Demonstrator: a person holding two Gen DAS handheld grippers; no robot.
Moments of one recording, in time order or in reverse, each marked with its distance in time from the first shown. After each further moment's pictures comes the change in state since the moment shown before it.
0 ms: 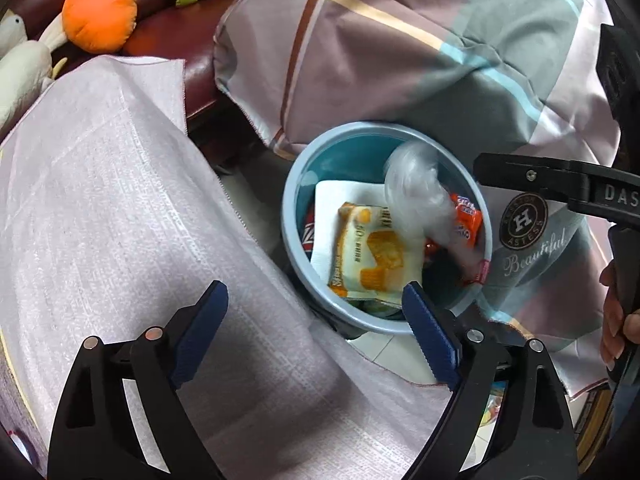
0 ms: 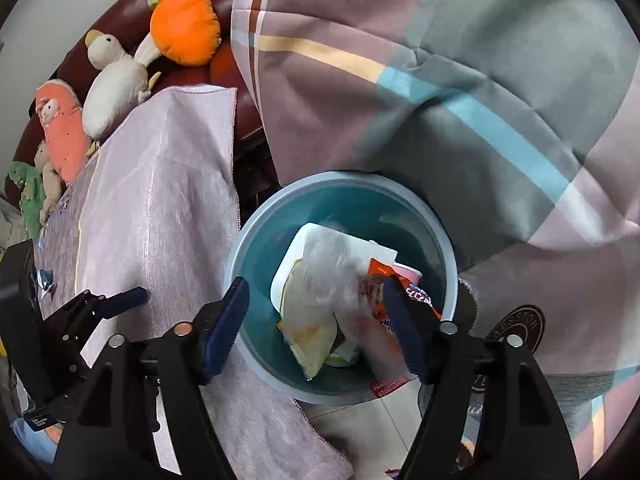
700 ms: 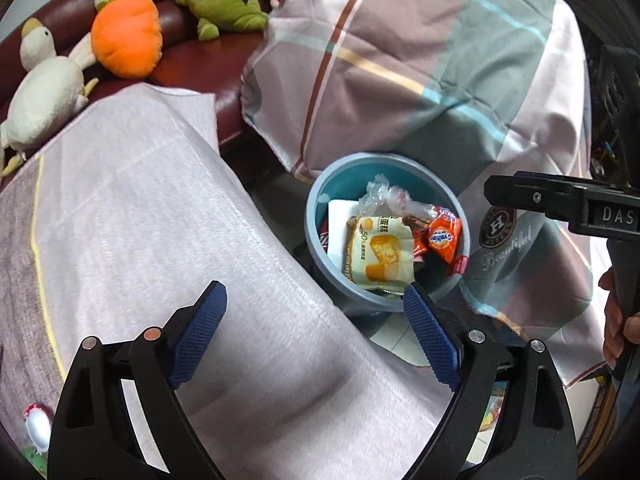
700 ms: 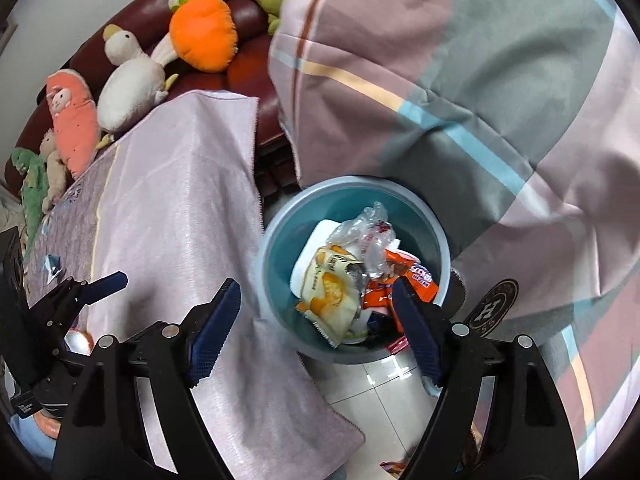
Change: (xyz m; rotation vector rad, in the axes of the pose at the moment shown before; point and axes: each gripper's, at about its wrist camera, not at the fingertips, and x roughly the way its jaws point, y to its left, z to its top) left arm -0.083 0.012 -0.027 0.000 -0.122 0.026; right arm -0.062 0.045 -0.026 -0.051 -0.053 -0.038
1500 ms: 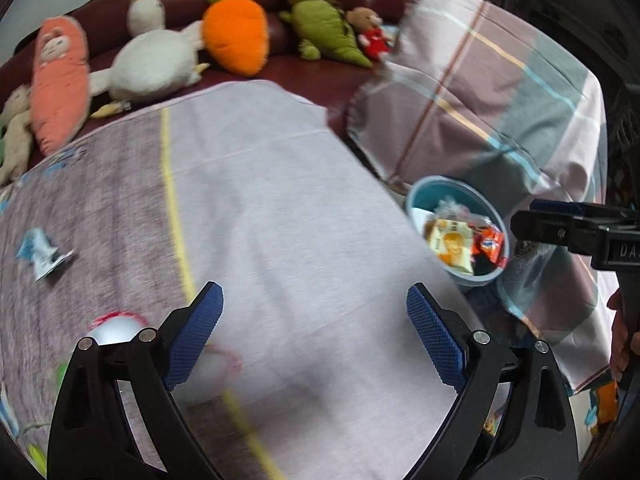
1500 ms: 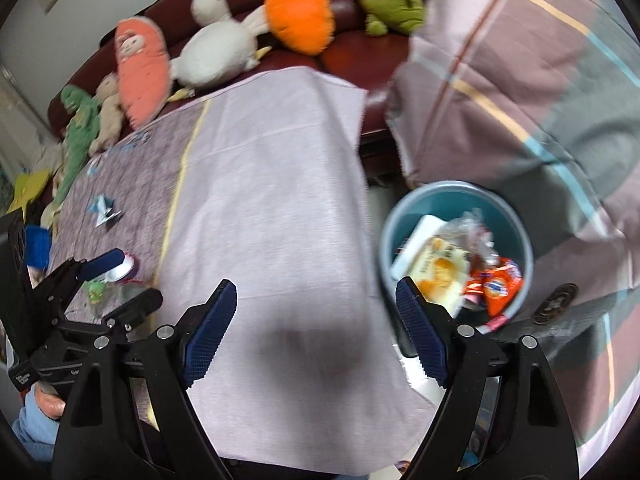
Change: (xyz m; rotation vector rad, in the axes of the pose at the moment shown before) left arm -0.105 0.108 -0.089 -0.204 -0.123 0.134; right arm -0.025 0.145 -0.040 -0.208 0.015 0.101
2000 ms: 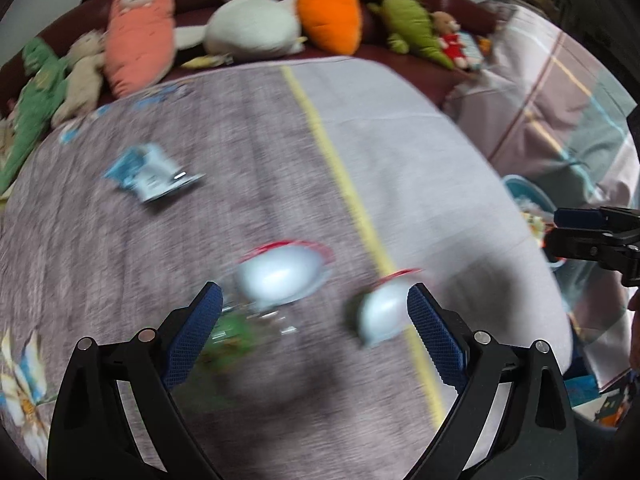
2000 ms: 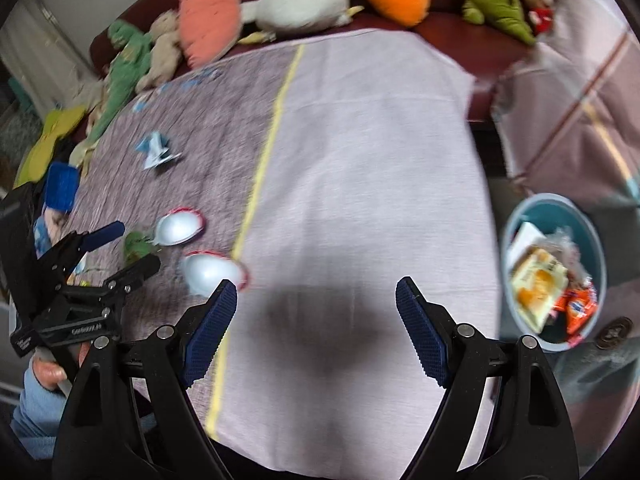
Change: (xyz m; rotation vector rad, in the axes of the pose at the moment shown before) left arm -0.029 0.138 -0.057 -0.141 0.042 0.148; right arm 0.058 0.128 -0.008 -0.168 0.130 0.111
